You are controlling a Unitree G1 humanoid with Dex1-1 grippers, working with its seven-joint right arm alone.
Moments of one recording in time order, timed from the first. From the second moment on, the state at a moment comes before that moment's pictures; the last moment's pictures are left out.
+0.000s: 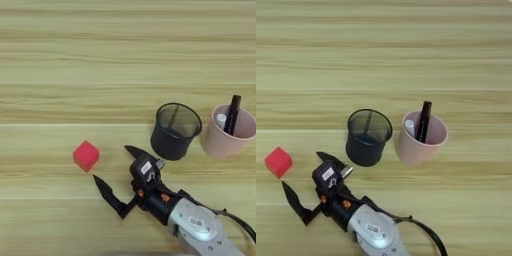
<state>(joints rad) 0.36 -0.24 0.46 -0.48 0.02 0.25 0.36</state>
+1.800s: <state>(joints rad) 0.03 -0.07 0.52 -0.01 -0.06 0.20 0.40</state>
